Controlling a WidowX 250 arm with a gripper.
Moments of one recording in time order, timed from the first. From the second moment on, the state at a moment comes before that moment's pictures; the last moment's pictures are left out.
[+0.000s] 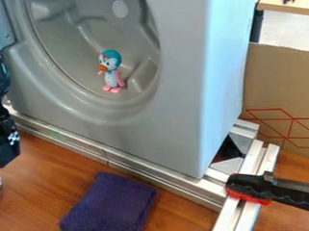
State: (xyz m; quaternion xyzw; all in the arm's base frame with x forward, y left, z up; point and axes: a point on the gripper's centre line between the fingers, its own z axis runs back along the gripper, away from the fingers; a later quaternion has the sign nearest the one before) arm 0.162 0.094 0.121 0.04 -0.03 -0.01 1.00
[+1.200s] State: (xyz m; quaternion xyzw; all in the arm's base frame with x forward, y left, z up) arm 0.177 0.178 0.063 0.12 -0.08 0.13 0.98
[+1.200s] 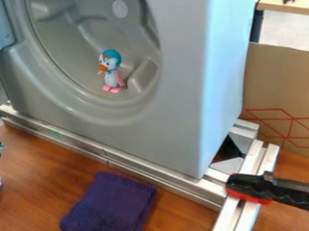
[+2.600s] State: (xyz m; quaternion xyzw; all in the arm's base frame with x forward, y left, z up) arm 0.164 0.205 -0.007 0.09 0.02 0.26 0.96
